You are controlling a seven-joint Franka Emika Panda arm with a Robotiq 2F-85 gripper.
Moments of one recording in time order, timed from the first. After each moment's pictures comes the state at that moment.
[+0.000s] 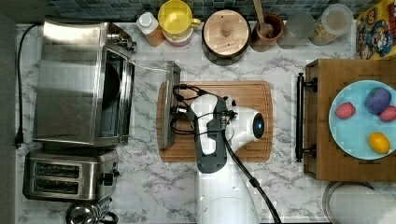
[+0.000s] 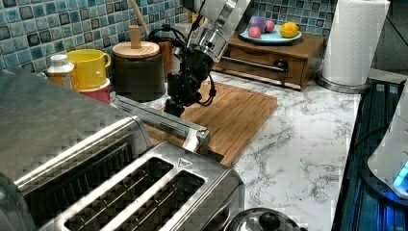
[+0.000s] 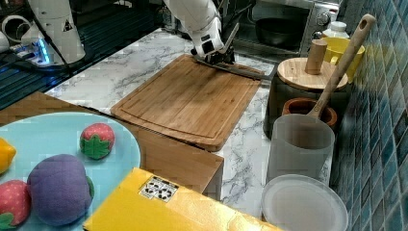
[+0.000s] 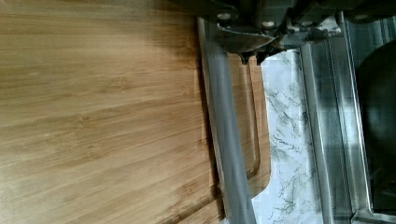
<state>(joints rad) -0.08 0.35 0.07 -2.28 1.23 0.78 -1.56</state>
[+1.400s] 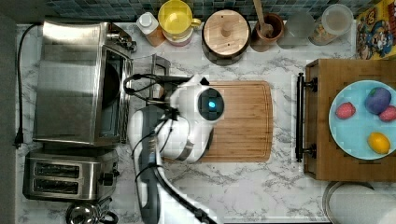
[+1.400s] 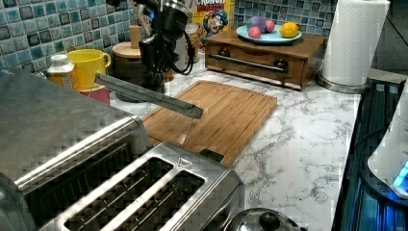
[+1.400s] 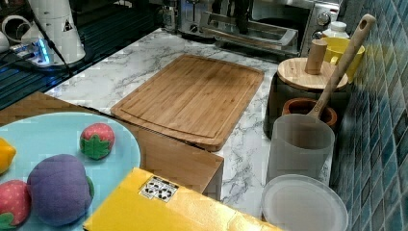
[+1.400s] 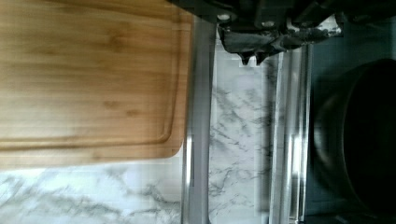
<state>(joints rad) 0.06 0.17 0.11 -2.18 0.61 0.85 -1.04</state>
